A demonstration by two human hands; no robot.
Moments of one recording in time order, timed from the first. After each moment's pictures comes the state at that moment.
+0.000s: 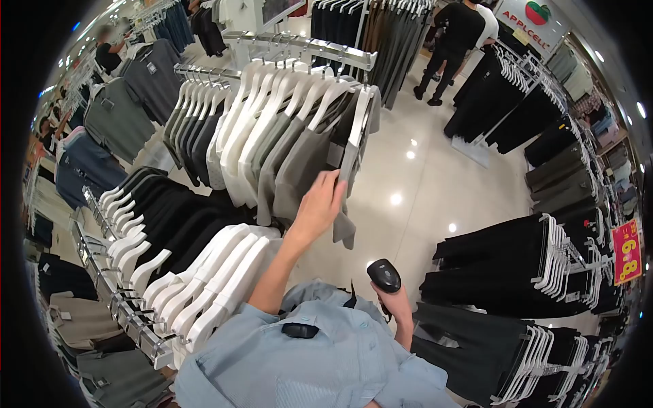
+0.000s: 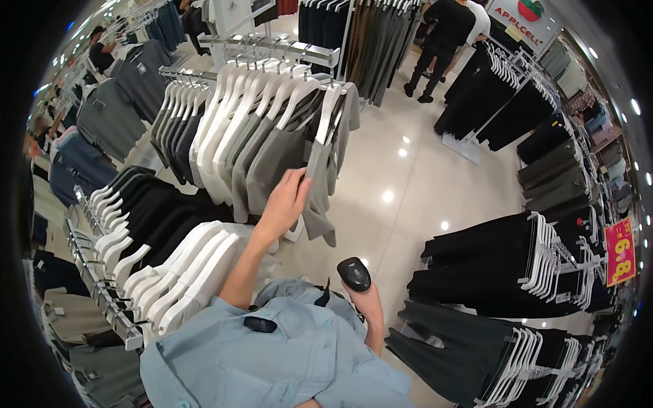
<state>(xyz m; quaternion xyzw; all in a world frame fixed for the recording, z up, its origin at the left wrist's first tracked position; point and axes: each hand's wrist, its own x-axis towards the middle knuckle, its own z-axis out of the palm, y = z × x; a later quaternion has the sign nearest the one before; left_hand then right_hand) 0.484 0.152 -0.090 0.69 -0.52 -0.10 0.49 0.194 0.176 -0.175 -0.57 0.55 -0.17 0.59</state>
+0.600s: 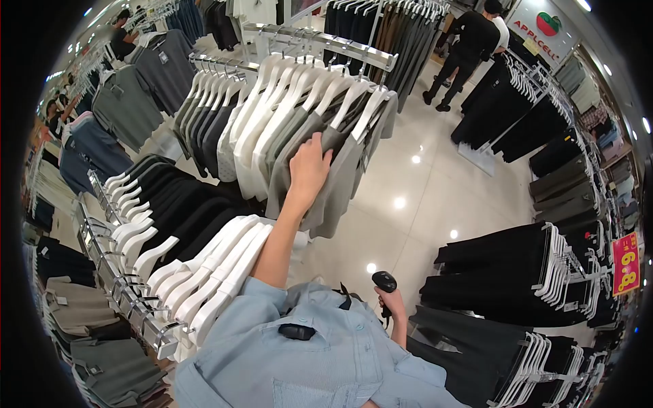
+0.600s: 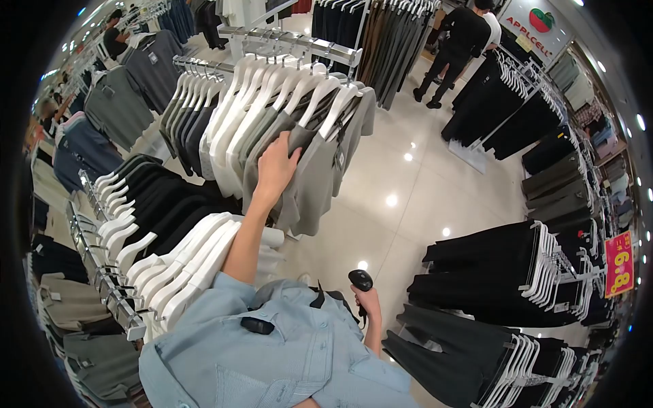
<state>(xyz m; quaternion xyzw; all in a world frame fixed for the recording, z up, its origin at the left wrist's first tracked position) 0.551 0.125 -0.087 0.81 -0.43 0.05 0.40 0.160 0.174 -0.296 -0.48 0.61 -0.07 0.63</state>
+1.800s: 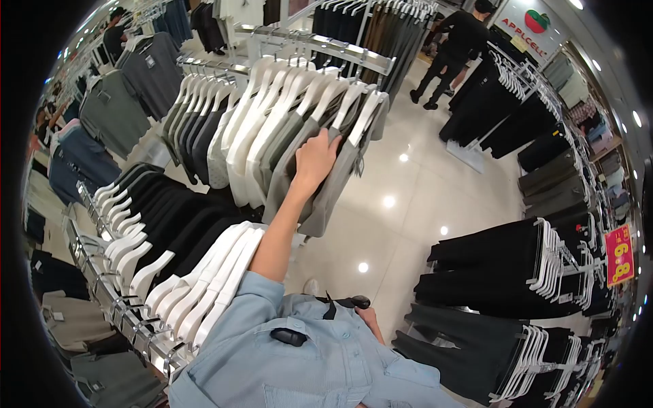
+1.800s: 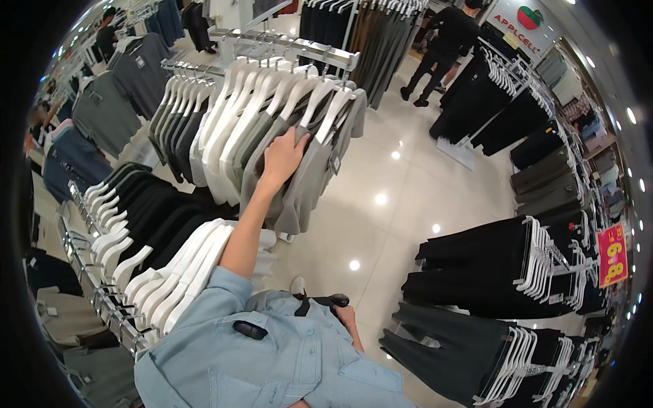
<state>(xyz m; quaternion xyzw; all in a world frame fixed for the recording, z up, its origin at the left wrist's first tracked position) 0.568 0.084 -0.092 0.79 -0.47 -0.01 0.39 0.149 0.246 -0.438 -0.54 0.69 0.08 0.48</state>
